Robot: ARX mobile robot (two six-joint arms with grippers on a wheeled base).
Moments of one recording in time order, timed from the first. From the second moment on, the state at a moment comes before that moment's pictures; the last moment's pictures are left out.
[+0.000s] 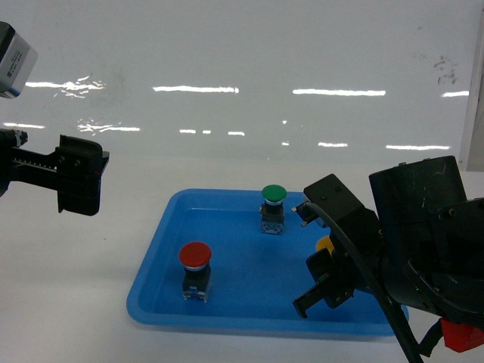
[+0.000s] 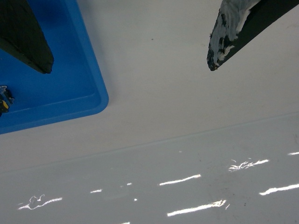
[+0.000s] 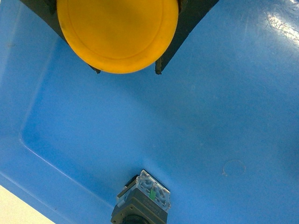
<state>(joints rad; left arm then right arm) -0.11 1.62 0.54 0.78 -0.06 0.17 0.35 2.19 0.92 0.59 -0.02 -0.26</state>
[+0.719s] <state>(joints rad) -0.11 1.62 0.54 0.78 -0.06 0.17 0.25 1.64 0.69 0.52 -0.03 -0.24</state>
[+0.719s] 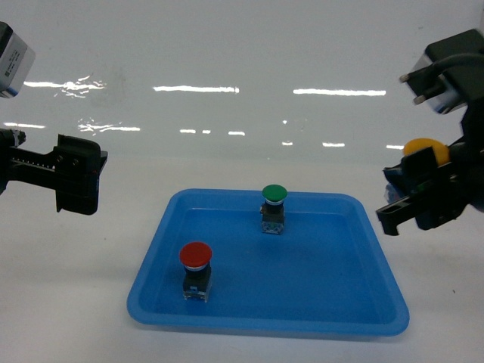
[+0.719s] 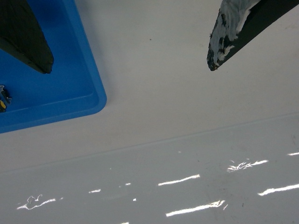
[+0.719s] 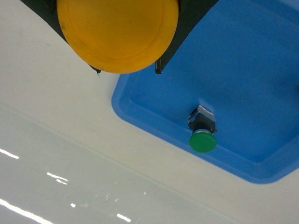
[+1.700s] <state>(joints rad) -0.11 1.62 0.54 0.78 -0.06 0.17 0.04 1.00 0.34 0.36 -0.11 -0.20</state>
